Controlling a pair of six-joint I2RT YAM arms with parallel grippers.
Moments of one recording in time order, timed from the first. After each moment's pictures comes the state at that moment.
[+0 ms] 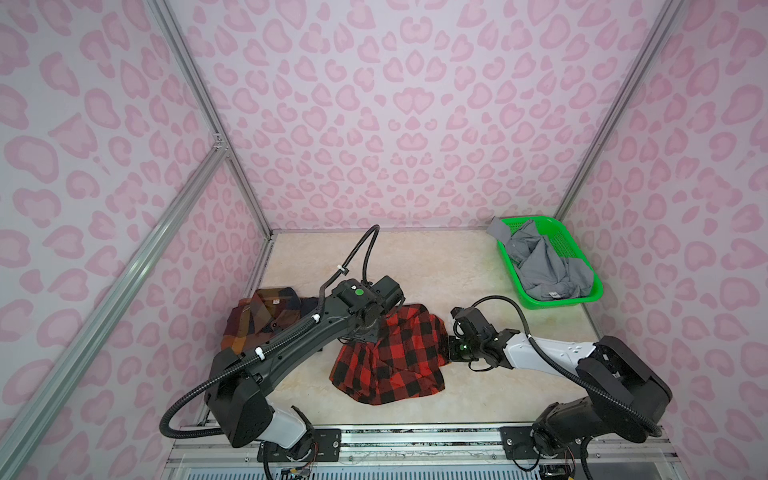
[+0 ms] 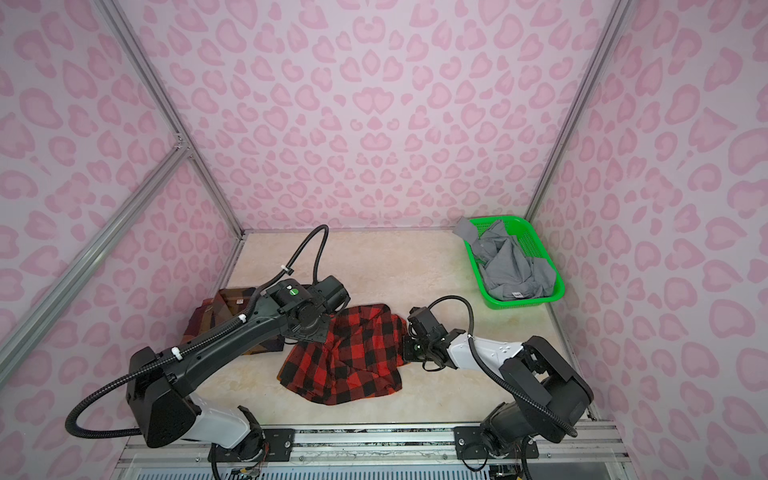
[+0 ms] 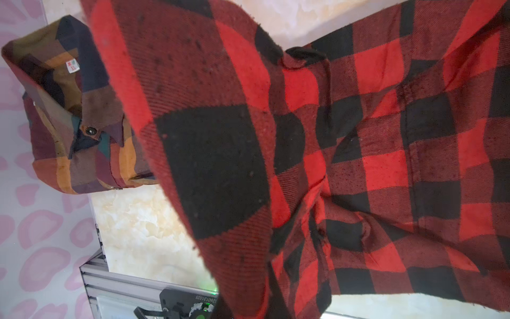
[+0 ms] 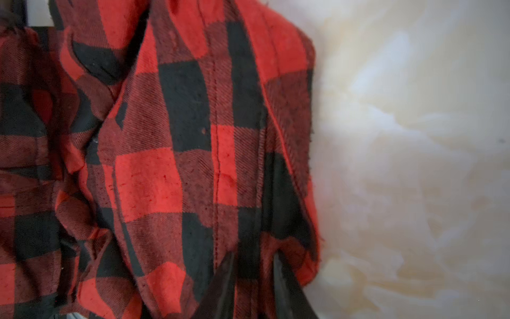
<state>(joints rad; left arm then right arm) -0.80 1.51 1.34 -1.36 -0.38 -0.64 0.66 1.48 0.59 -0.12 -0.20 0.67</state>
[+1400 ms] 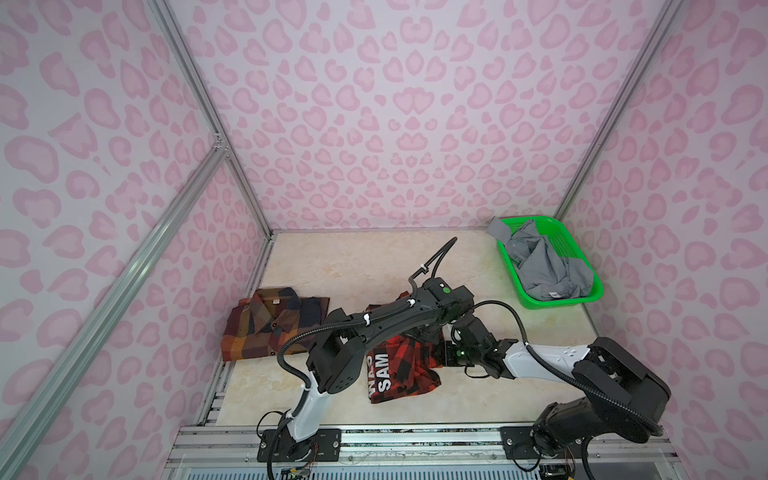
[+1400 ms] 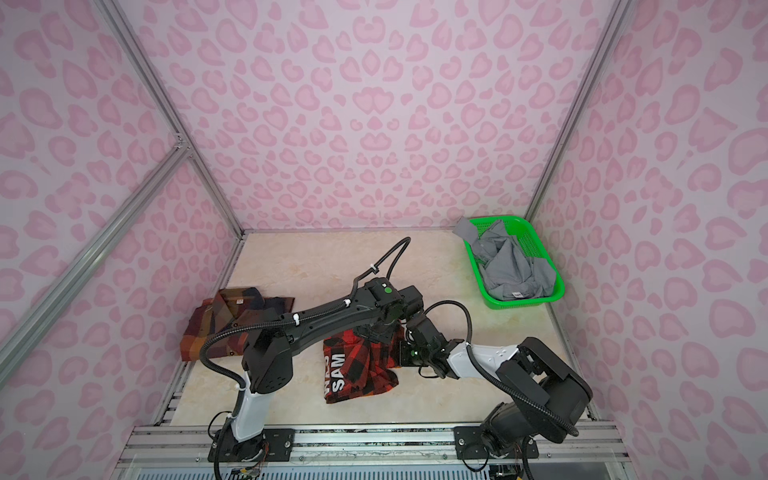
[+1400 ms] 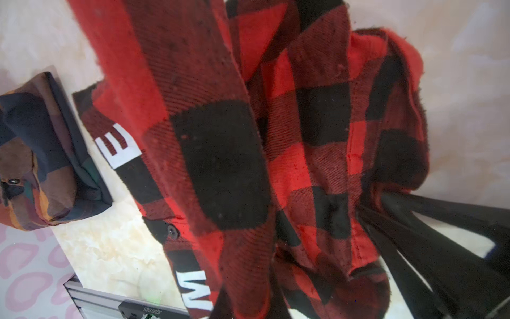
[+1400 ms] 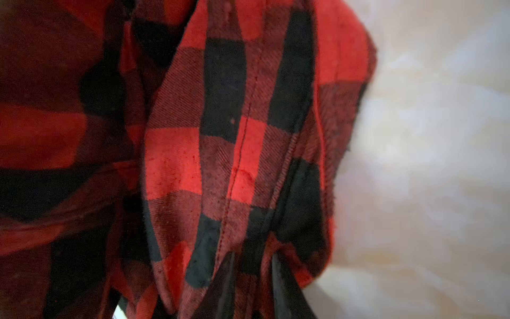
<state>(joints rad) -1.02 2.10 1.85 -1.43 -0.31 -0.76 0.71 1.47 0.50 0.06 -0.24 0.71</state>
